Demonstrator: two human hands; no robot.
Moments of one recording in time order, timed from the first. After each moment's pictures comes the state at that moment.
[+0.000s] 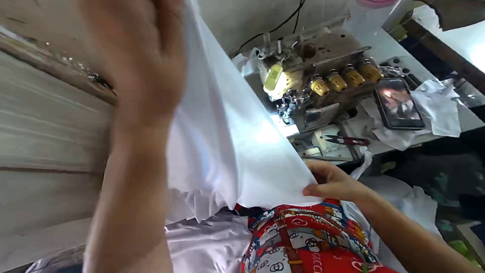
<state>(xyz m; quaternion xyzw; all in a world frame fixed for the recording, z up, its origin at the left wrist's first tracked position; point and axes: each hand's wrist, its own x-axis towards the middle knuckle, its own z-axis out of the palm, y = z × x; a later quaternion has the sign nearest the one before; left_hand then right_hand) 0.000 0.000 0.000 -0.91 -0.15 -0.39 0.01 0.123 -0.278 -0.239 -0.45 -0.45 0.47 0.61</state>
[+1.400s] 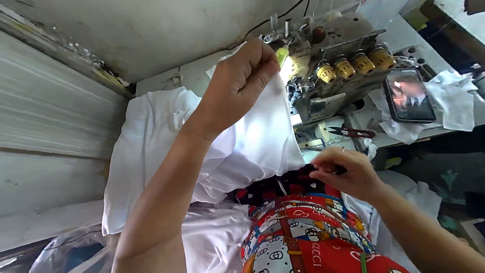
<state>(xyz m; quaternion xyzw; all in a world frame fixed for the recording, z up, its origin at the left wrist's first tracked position) 0.022 -0.027 -0.059 -0.91 0.04 -0.24 -0.34 0.126 -0.293 -0.222 -0.59 -0.58 0.12 0.54</state>
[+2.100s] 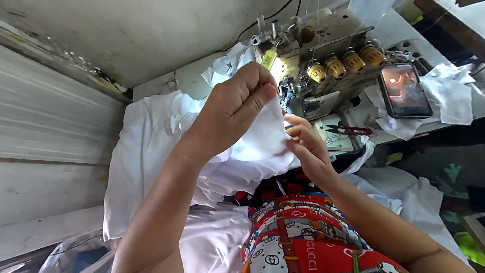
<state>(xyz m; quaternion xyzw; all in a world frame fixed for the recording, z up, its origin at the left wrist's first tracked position) 0.009 -0.049 -0.054 -0.91 0.04 -0.17 -0.38 0.094 -0.223 -0.209 -0.50 -0.44 0.18 0.72</state>
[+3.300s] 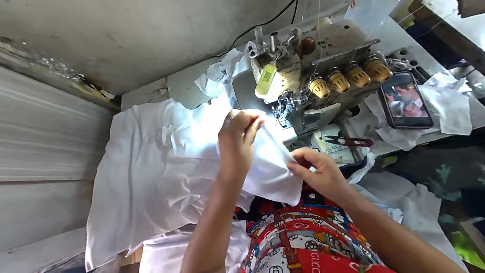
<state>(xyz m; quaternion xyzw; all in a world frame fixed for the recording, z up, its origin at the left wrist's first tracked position) 0.021 -0.063 -0.157 -0.86 -0.15 -0.37 -0.32 0.116 -0.248 -0.234 -0.60 -0.45 0.23 0.62</state>
